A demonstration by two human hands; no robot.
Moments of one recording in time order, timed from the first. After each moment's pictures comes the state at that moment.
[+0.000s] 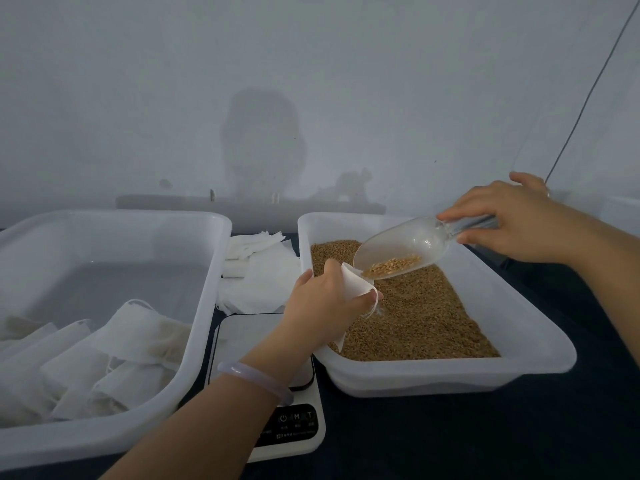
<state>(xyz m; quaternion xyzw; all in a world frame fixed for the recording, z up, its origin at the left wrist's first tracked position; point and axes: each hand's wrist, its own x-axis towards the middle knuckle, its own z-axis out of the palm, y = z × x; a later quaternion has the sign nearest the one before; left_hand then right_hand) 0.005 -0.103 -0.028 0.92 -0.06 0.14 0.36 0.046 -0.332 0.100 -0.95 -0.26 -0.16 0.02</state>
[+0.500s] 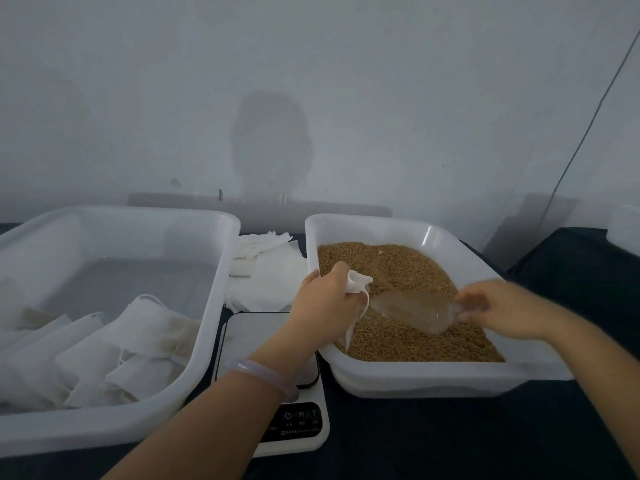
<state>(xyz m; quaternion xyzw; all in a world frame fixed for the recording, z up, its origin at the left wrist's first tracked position) 0.007 -0.098 -0.031 0.91 -0.08 0.14 0.37 0.049 -0.353 0.010 -0.98 -0.15 0.08 0.13</state>
